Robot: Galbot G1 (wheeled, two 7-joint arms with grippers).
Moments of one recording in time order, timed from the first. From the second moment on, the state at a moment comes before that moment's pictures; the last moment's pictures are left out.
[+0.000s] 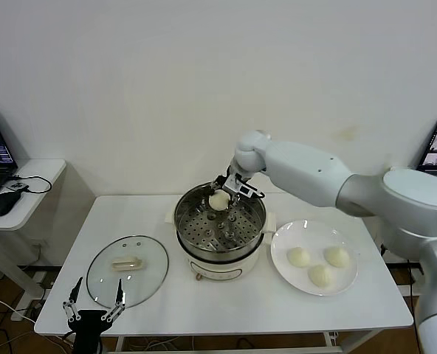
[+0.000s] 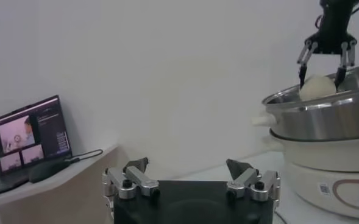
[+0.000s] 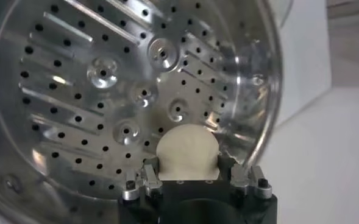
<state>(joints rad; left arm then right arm) 1.82 -1.36 -0.64 -2.08 0.10 -0.20 -0.20 0.38 1.36 -1.17 0.85 -0.31 0.48 -0.83</state>
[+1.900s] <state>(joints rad) 1.82 -1.32 -0.66 -2.09 0.10 -0.20 -0.20 0.29 0.50 -1.06 1.59 0.02 -0.30 -1.04</state>
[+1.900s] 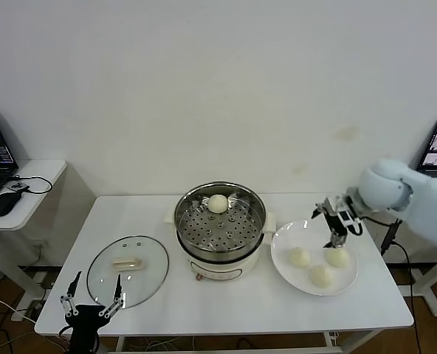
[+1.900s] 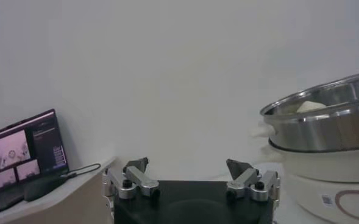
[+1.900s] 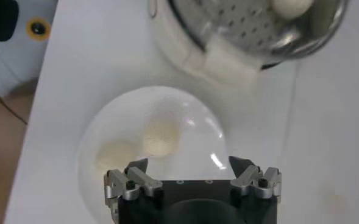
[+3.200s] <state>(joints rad) 1.81 -1.32 -0.69 -2.06 0.09 -0.19 -0.19 -0.05 0.82 -0.84 1.20 -0.16 -0.29 -1.03</state>
